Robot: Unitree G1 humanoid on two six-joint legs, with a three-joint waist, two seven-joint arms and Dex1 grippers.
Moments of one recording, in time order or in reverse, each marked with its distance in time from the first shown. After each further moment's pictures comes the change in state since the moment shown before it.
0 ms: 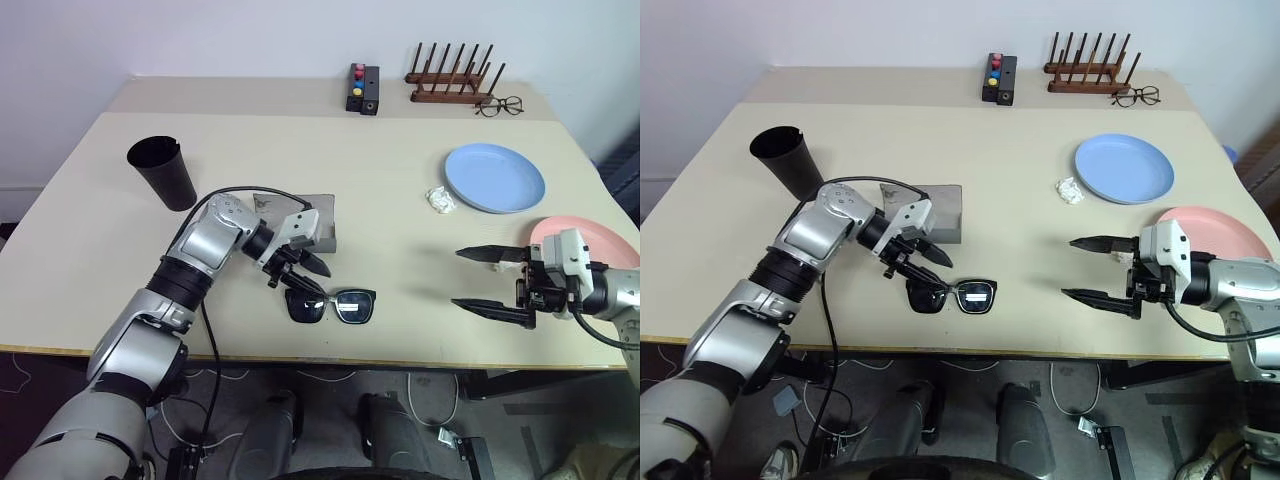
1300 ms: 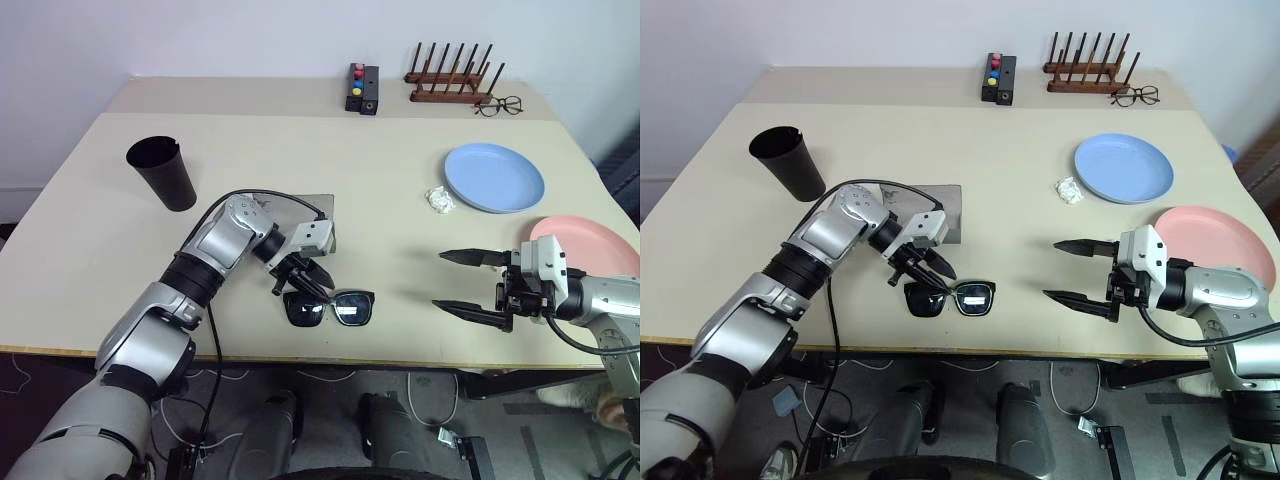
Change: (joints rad) left arm -0.040 -0.030 -0.066 0.066 0.012 -0.047 -0.002; right arm 0.035 0.040 0.037 -0.080 0.001 0.008 -0.122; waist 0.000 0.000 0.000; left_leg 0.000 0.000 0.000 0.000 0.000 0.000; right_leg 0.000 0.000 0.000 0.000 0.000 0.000
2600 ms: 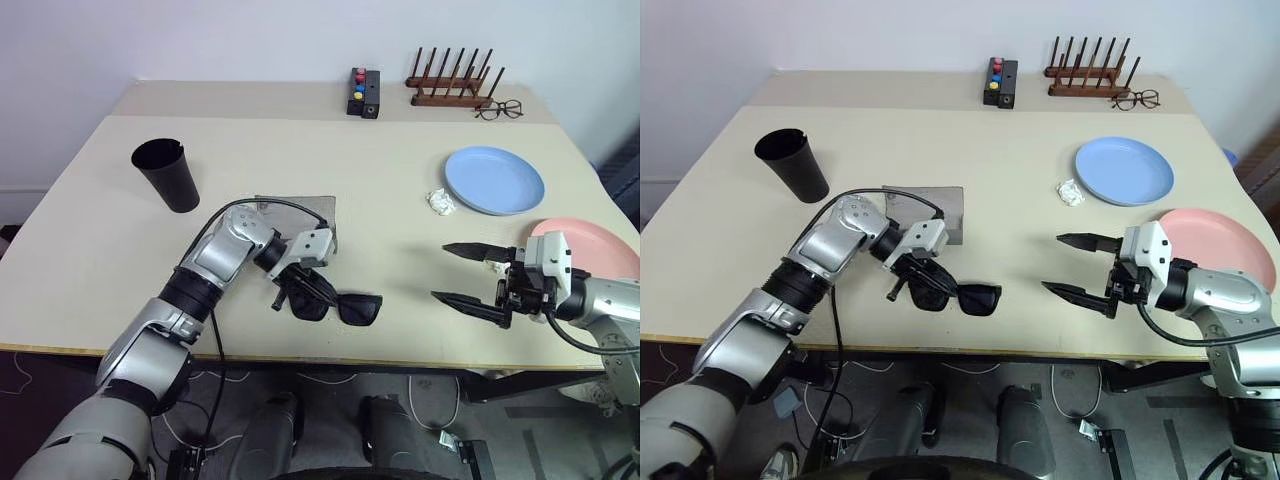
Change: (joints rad) left arm 0.087 -0.015 0.047 -0.104 0.004 -0.066 0.041; right arm 0.008 0.016 -0.022 -0.056 0.024 0.030 -0.081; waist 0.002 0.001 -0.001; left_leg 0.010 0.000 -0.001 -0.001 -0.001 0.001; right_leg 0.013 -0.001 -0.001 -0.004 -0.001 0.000
